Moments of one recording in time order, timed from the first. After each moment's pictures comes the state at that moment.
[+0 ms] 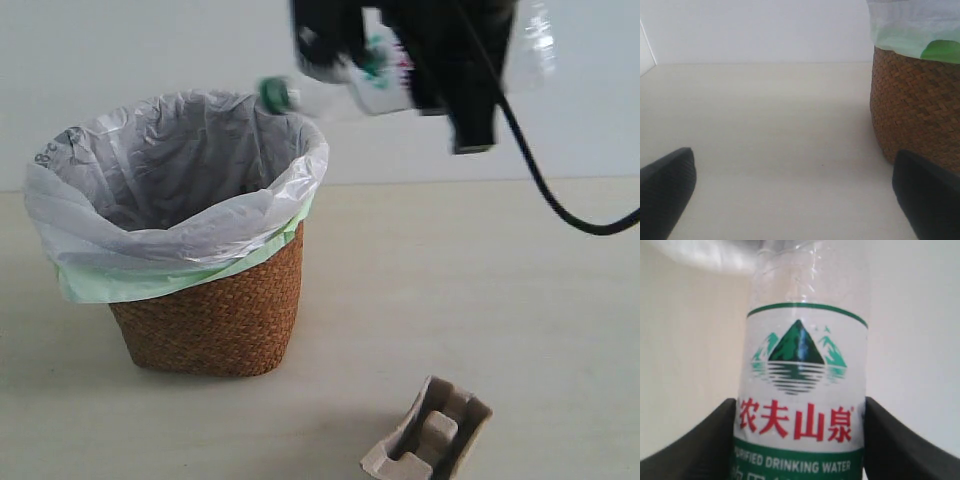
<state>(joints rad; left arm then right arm) 0.07 0.00 0.00 -0.02 0.31 0.06 0.84 1.55 -1.59 -0.72 1.13 -0.69</state>
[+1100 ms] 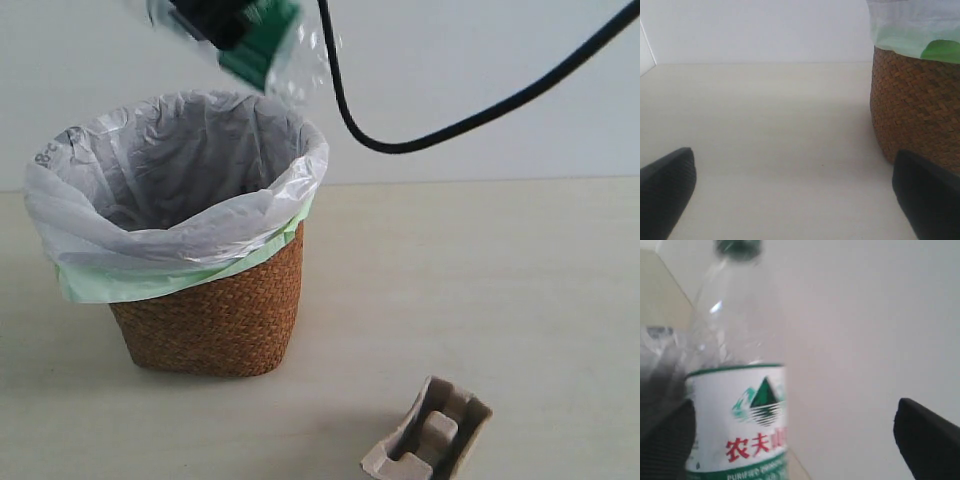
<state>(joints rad) 0.07 0.00 0.00 -0.02 0.31 0.06 0.90 1.58 -1.60 -0.74 0.52 0.11</state>
